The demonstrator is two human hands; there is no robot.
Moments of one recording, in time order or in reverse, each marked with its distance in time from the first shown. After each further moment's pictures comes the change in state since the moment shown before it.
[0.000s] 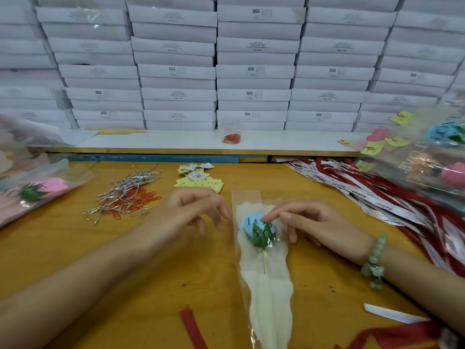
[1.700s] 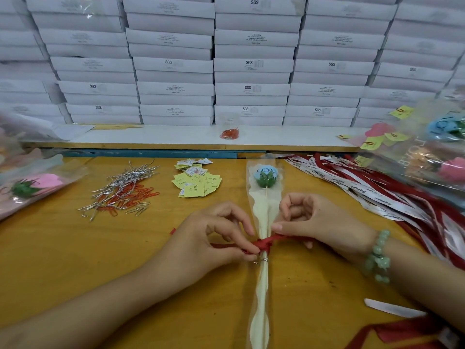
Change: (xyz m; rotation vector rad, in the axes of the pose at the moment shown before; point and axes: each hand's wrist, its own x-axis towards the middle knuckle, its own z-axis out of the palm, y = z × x) left_hand -0.016 0.009 0.044 0.196 -0.036 0.148; right_hand 0.004 -0.008 0.006 0.223 0.011 0.220
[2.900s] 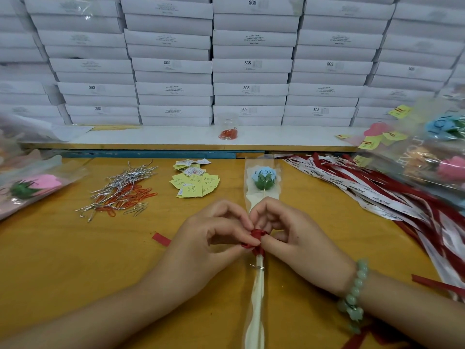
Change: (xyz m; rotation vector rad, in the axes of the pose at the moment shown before) left_hand -0.005 0.006 0.011 0.007 0.145 0.071; right_hand -0.015 -0.003 0.045 -0.243 0.094 -0.315
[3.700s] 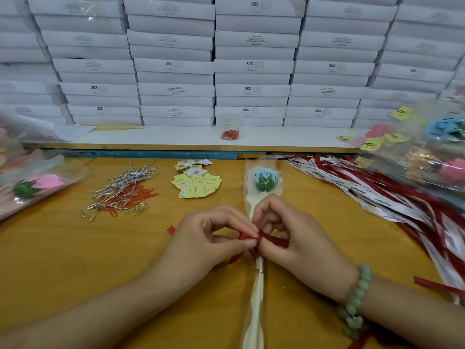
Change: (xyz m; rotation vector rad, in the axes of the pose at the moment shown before) left_hand 0.004 -0.010 0.001 -0.293 0.034 -0.144; right_hand -0.002 -0.005 0.002 -0.158 0.040 -0.091
